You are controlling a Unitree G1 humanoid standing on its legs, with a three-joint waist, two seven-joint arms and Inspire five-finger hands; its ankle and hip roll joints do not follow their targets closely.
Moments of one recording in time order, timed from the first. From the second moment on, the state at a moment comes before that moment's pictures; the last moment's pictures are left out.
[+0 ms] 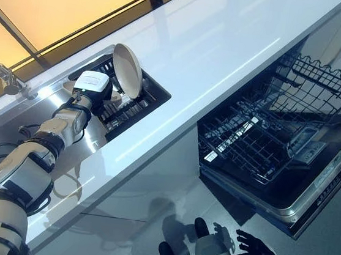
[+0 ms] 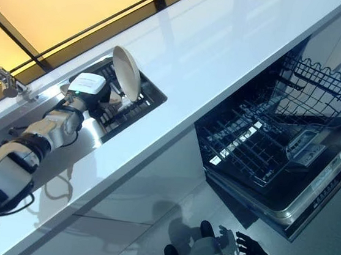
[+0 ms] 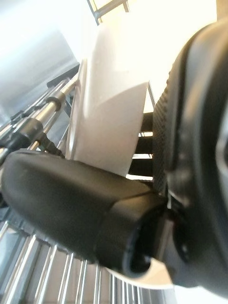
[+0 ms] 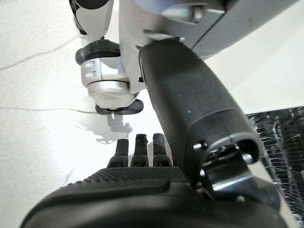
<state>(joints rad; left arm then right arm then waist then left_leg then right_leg) -0.85 0.71 -0.64 0.99 0.61 -0.08 0.28 0.21 -0.52 0.23 0.79 0.15 -0.10 0.11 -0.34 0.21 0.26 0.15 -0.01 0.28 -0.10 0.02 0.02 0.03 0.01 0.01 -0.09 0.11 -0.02</state>
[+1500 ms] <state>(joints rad) -0.68 0.84 -0.59 0.63 0.59 -0.27 0.33 0.16 -0.49 -0.13 -0.17 0.77 -0.01 0.52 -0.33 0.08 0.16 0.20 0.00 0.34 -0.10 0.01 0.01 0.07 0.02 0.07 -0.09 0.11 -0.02</state>
